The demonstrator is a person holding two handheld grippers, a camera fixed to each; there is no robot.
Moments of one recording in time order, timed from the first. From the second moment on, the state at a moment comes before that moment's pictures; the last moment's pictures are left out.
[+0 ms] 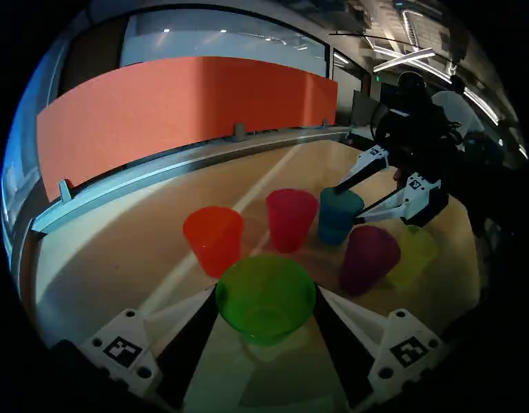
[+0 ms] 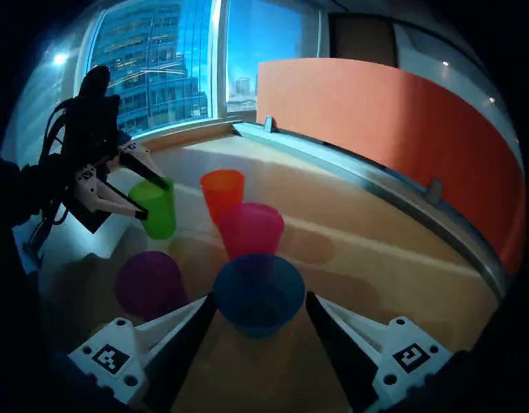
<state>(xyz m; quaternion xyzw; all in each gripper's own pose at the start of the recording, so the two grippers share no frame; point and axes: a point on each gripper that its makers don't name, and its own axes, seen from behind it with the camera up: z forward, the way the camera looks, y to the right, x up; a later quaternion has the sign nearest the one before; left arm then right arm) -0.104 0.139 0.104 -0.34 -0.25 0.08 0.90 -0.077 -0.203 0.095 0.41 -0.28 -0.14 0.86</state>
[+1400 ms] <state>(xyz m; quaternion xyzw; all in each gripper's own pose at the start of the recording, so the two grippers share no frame) -0.040 0.146 0.072 -0.35 -0.19 0.07 0.92 0.007 -0.176 0.068 0.38 -0.20 -0.11 0.90</state>
